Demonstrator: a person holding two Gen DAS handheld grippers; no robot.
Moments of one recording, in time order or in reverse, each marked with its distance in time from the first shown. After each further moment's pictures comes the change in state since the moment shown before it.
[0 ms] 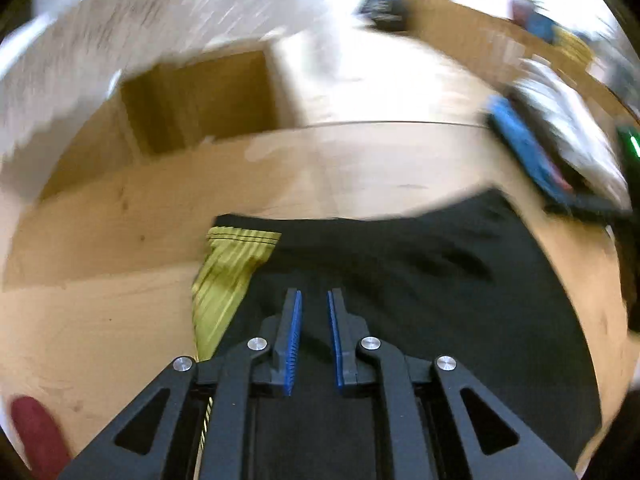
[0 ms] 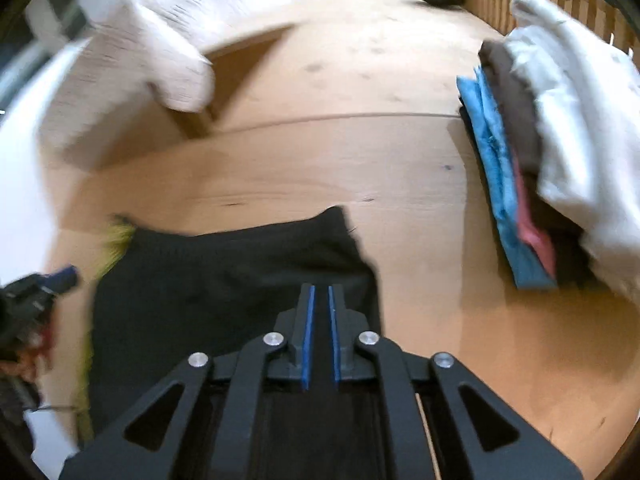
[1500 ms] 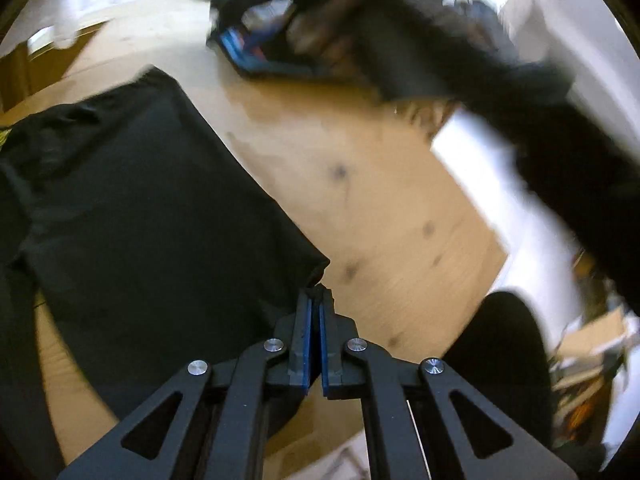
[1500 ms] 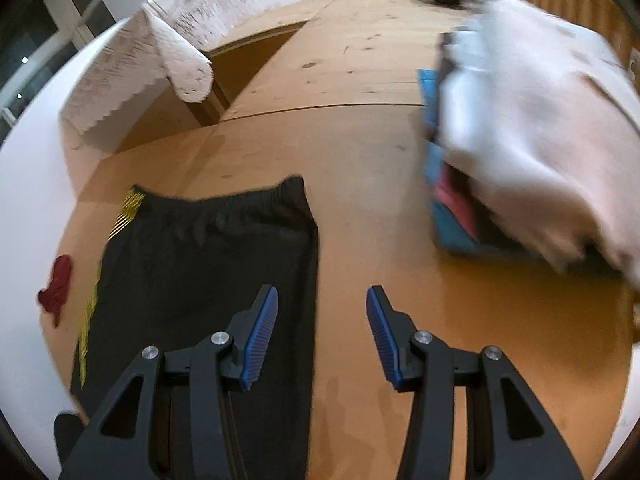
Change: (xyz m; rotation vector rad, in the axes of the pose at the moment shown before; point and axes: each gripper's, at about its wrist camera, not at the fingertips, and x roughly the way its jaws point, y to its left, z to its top) left arm -0.073 -0.269 -0.147 -0.010 0.065 -0.441; right arm 0.023 -0.051 0.015 -0.022 0.063 0.003
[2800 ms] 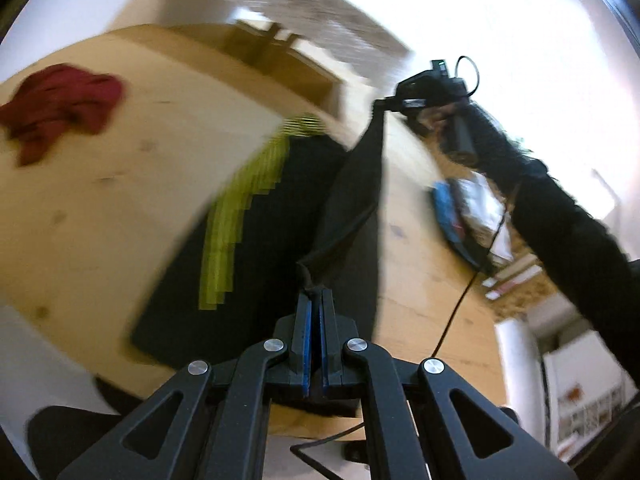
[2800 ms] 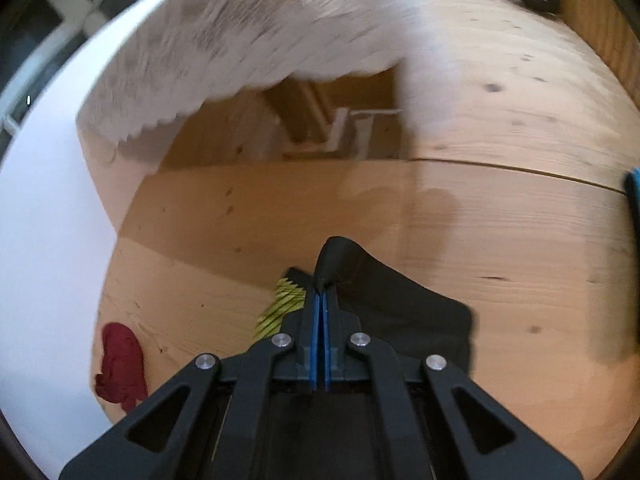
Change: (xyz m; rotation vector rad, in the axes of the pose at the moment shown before) left arm -0.209 0.254 -0.163 -0.637 -0.417 0.188; right arm 0.099 0.313 0.118 -0.018 0.082 0.099
